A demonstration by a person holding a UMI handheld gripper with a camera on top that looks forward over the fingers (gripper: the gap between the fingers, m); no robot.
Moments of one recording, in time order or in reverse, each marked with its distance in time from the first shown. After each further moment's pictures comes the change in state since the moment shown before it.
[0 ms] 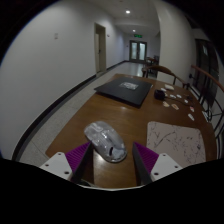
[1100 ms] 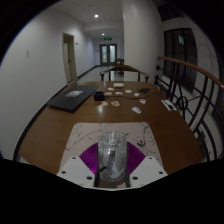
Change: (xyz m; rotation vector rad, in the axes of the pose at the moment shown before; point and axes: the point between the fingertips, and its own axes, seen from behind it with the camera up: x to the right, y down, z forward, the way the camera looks) arm 0.217 0.013 -0.056 0.055 0.221 0.189
